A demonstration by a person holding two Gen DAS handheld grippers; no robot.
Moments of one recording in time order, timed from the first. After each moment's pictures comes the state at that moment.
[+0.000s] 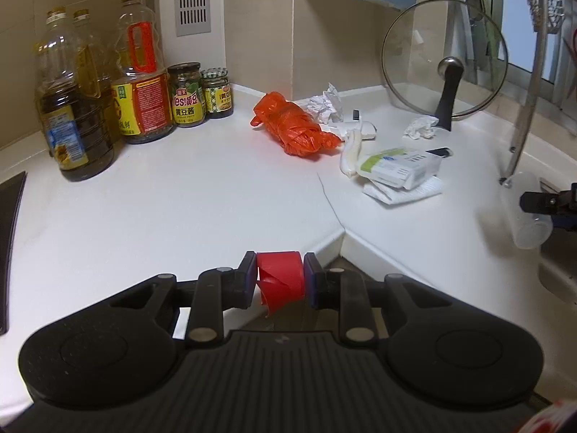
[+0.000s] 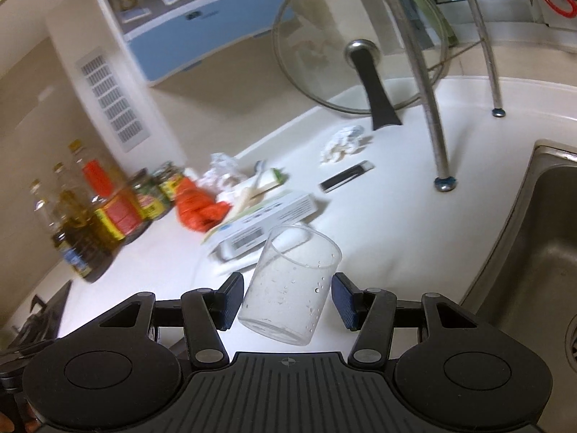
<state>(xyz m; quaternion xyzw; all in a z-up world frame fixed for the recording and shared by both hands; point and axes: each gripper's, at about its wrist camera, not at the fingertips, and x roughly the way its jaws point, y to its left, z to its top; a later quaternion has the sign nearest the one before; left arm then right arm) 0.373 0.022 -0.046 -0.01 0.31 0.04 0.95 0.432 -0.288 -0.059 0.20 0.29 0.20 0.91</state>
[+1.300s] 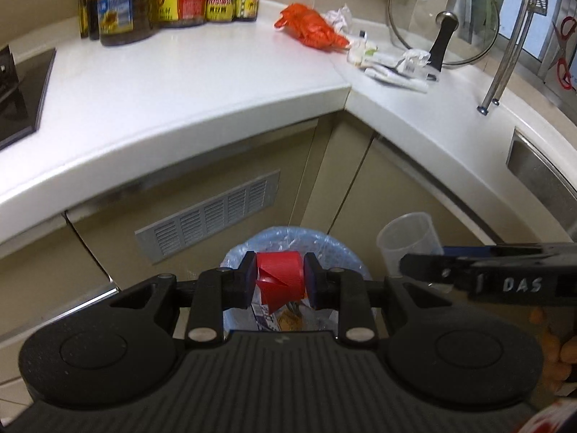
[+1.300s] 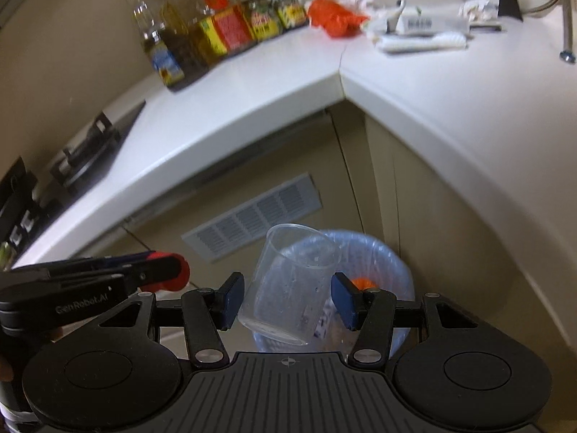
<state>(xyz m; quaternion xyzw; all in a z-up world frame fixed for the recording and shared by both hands) 0.235 0.047 -0.114 -0.09 0.39 0.03 0.91 0.305 -0.160 -0.142 0.07 0.43 0.33 0.84</state>
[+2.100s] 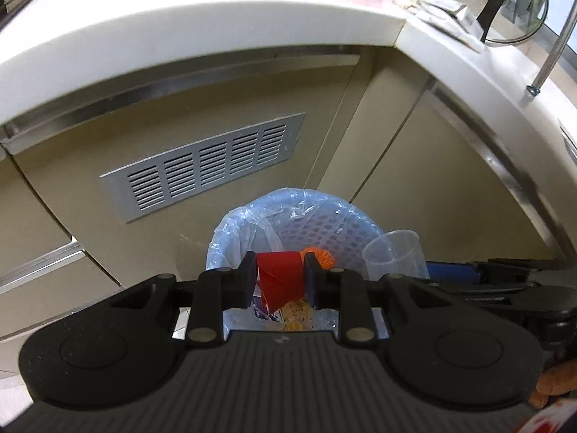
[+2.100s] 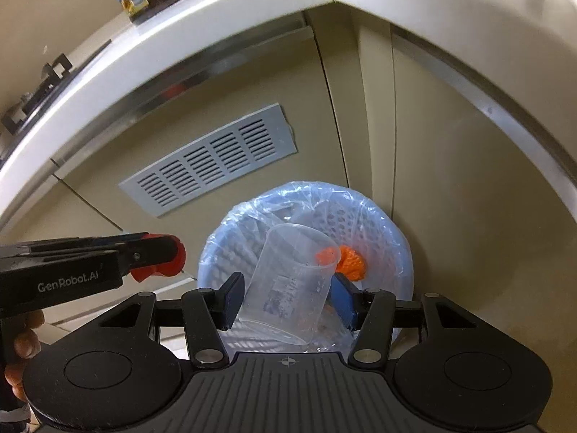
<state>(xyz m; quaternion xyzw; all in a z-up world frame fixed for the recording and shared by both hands) 0.284 0.054 -0.195 -0.13 0.44 0.05 0.89 0.347 -0.131 -0.230 0.02 0.48 0.32 0.82</state>
